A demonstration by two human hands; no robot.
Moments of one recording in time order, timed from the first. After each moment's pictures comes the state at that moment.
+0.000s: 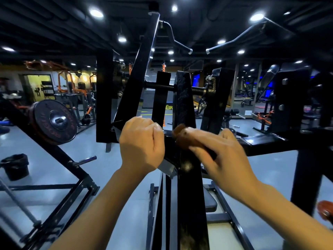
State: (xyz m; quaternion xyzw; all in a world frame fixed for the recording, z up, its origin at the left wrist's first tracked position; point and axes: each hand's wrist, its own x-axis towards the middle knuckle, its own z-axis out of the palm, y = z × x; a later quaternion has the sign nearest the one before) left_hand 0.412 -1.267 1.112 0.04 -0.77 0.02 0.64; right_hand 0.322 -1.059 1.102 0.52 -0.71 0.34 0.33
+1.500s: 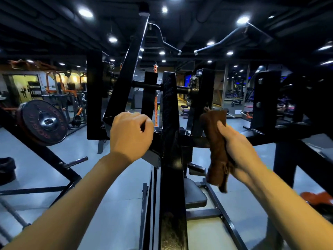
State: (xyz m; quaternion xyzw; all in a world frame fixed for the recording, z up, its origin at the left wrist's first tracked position) left_hand 0.426 -1.251 1.131 0.11 -0.84 -0.05 0.52; right_hand 0.303 -1.015 1.113 0.22 -0.56 0.79 -0.13
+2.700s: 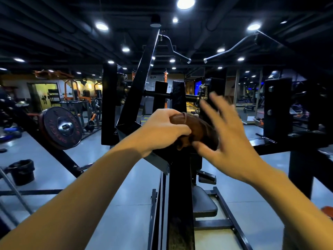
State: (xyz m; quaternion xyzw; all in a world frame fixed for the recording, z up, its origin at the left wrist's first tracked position) left_hand 0.457 -1.176 1.201 0.07 -0.86 -0.44 0.26; right_hand 0.330 -1.017 1.147 0.54 -0.69 0.33 0.34
